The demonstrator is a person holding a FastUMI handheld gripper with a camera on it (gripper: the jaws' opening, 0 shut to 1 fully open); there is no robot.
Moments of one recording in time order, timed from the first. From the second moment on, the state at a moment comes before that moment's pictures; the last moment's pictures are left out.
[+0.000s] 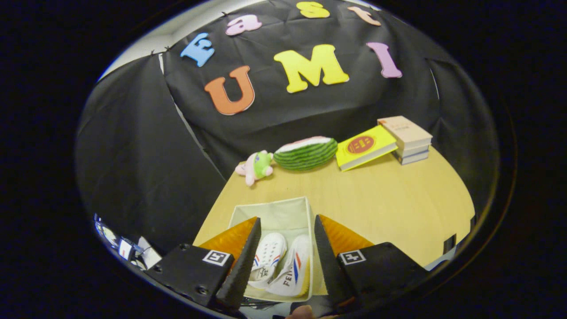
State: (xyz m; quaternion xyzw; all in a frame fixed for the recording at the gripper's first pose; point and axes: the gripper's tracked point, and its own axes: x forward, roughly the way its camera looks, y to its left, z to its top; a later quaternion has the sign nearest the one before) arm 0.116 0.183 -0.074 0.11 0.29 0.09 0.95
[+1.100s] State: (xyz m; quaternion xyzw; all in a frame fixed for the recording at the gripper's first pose) arm -0.002 0.040 0.023 0.01 -0.05 -0.01 1.00
